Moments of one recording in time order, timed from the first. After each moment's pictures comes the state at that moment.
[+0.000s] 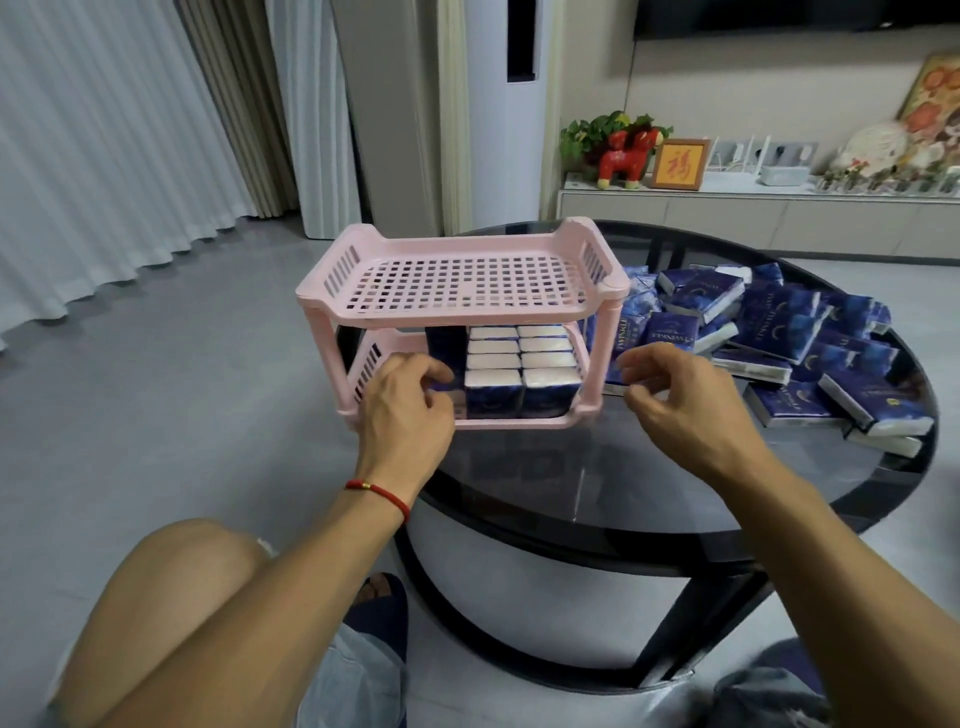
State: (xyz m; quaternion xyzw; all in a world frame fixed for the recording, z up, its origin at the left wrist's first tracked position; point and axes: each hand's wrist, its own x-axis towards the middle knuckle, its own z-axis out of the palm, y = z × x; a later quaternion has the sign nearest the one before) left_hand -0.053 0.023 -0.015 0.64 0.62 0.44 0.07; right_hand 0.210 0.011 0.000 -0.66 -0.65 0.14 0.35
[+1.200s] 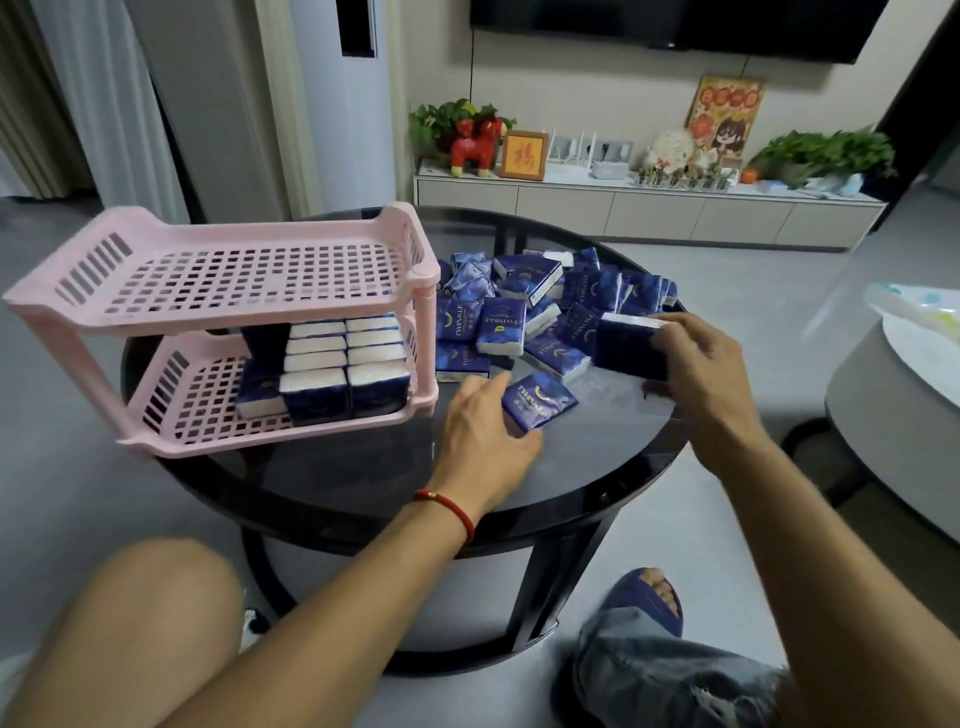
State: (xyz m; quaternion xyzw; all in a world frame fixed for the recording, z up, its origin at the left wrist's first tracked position) left_hand 0.131 0.001 -0.035 0.75 0.50 0.33 0.27; right_hand 0.336 -0.034 0.013 -0.68 -0.40 0.21 0.58
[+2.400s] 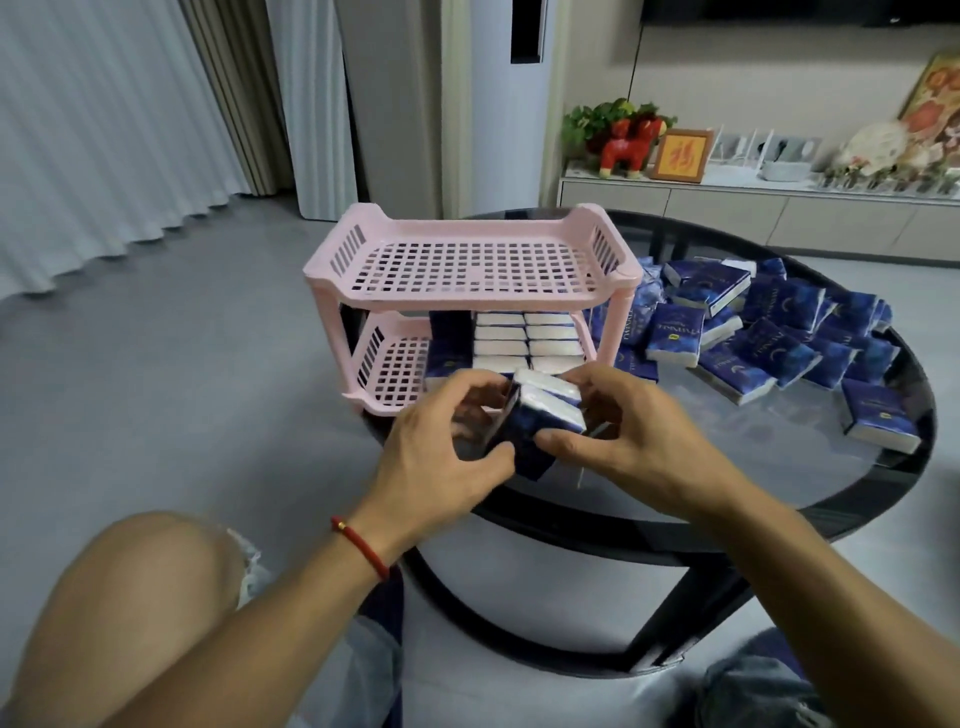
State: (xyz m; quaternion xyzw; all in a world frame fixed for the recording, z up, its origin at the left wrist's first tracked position) left_hand -0.051 -0.033 -0.010 0.72 0.50 0.41 0.25; right_hand 0.169 -0.022 0.007 -0.49 -0.74 0.30 0.34
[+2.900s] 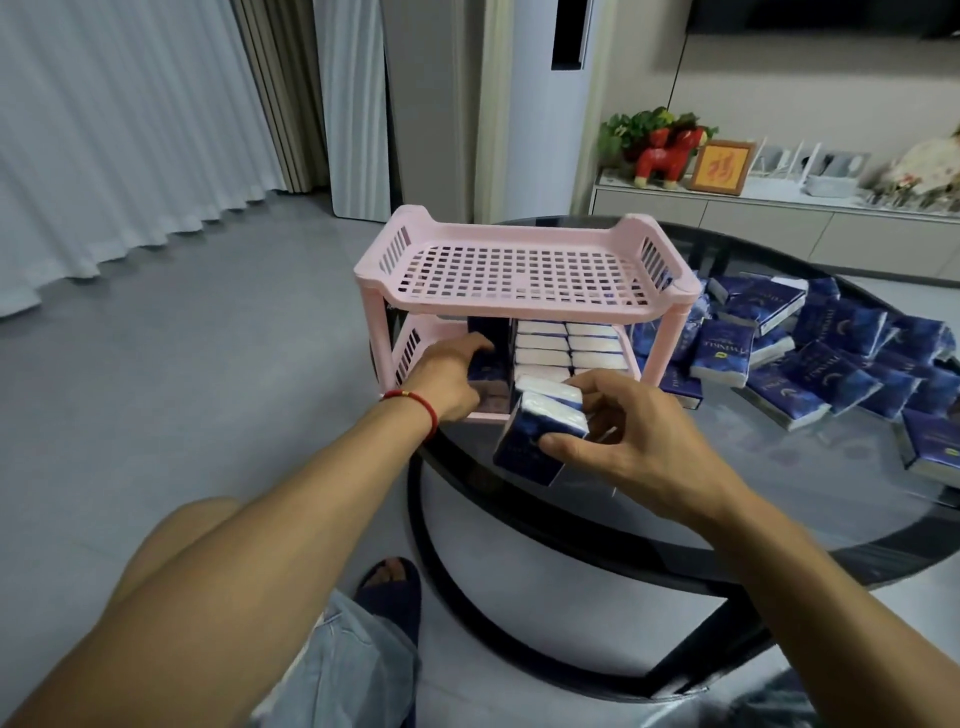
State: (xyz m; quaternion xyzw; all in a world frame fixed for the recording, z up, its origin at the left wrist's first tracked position) left_hand -0.086 0.094 -0.021 0.73 0.63 0.19 0.18; right_hand 0.140 -0.006 0.005 -0.49 -0.74 0.31 0.33
